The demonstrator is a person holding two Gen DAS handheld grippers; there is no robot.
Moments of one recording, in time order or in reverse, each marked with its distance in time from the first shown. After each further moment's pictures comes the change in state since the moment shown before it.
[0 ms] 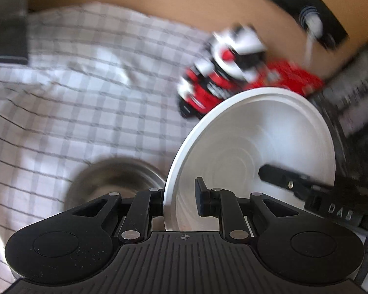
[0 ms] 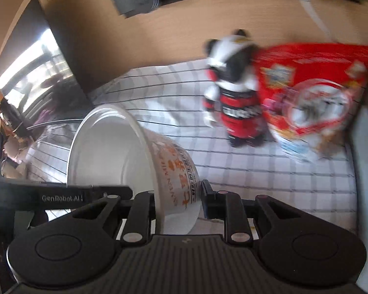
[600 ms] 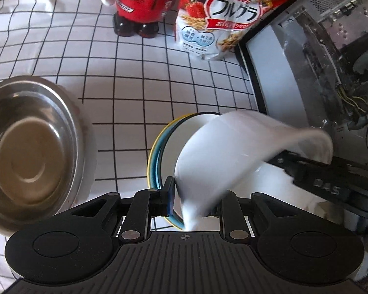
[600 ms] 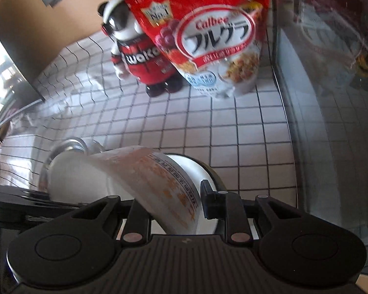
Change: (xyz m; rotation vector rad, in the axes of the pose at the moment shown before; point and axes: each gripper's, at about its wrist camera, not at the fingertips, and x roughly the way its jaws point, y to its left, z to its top) left arm 0.086 -0.074 -0.062 0.073 0.234 -0.072; right arm -0.008 -0.113 -0.079 0.138 0.106 -0.128
